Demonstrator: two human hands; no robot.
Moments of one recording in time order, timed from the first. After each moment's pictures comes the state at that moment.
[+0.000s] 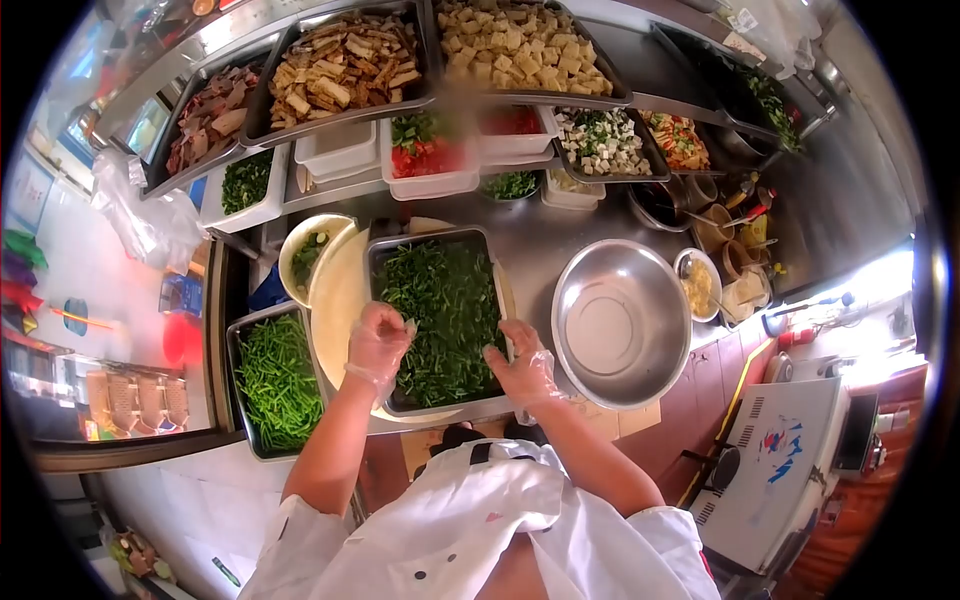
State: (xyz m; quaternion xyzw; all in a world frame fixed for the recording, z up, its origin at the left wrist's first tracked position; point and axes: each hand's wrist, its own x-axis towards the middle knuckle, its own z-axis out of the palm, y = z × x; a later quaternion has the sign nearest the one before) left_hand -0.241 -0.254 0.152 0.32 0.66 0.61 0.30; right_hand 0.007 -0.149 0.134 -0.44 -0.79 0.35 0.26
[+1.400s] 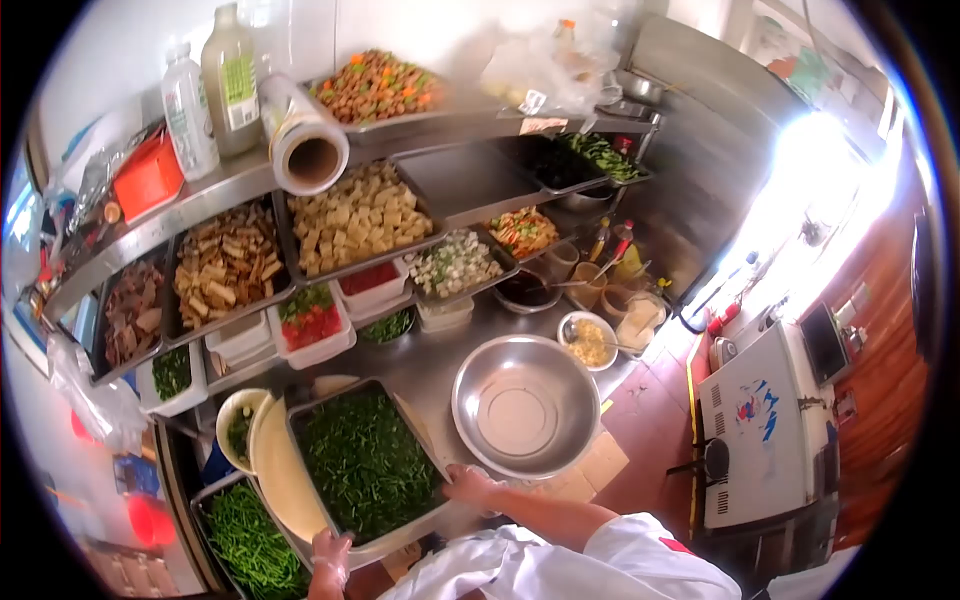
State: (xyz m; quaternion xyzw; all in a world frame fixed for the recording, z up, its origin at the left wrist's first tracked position) left_hand -0.229 -0.382 0.063 0.20 0.78 0.43 0.41; right_hand 0.064 -0.145 0.091 -0.52 -0.74 0.42 -0.04
